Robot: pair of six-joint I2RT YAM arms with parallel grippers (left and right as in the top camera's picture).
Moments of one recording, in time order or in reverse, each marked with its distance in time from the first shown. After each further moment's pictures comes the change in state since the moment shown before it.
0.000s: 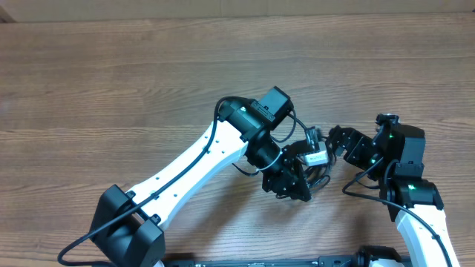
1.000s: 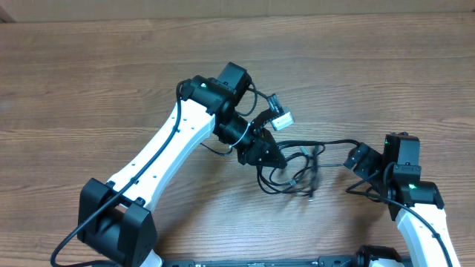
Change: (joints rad) left arm 0.225 0.000 0.000 -0.028 0.022 -0.005; right arm -0.008 0.006 0.000 -0.242 0.348 0.024
